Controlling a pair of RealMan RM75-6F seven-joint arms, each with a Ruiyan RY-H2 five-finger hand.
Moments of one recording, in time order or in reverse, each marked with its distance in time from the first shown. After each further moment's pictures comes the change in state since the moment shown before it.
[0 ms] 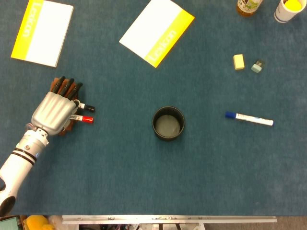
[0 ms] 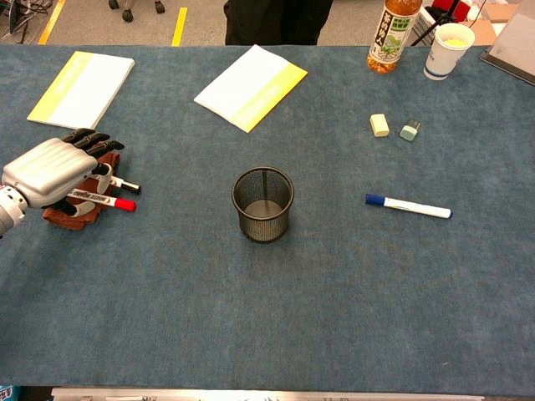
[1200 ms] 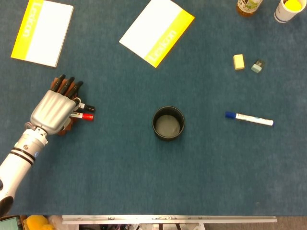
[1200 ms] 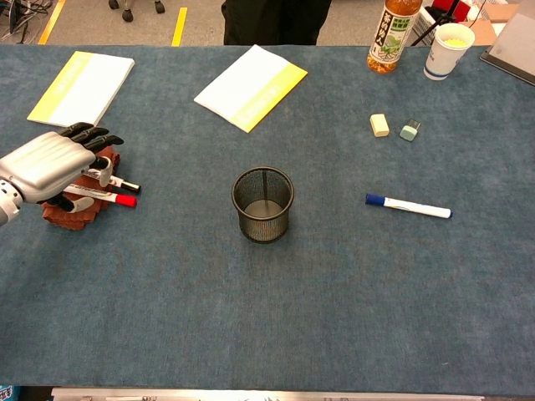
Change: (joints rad) left arm 0.004 0.052 -0.024 -0.079 0.004 -0.016 0.024; right arm 0.007 -0.014 -0.002 0.016 -0.005 0.000 -0.004
